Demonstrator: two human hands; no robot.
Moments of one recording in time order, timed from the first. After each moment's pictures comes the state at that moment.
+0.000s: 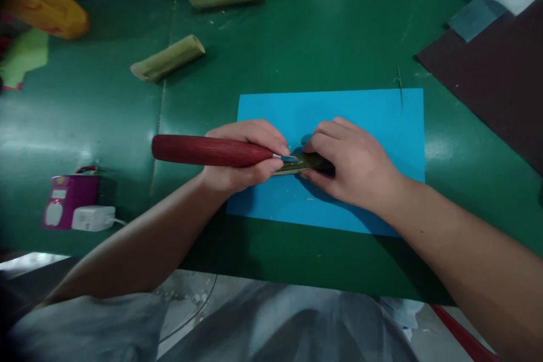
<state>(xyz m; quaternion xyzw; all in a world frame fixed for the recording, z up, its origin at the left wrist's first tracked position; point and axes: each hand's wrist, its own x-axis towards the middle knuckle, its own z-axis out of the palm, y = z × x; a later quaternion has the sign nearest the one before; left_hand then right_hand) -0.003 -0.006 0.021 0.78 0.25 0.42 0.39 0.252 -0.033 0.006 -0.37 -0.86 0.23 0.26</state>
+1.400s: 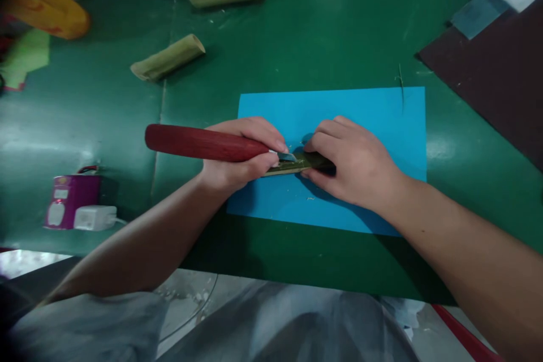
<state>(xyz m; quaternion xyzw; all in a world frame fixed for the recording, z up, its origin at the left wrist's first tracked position) -0.005 -0.007 0.020 0.75 0.28 0.42 0.42 0.252 -0.032 0.010 -0.39 -0.86 0.23 0.24</state>
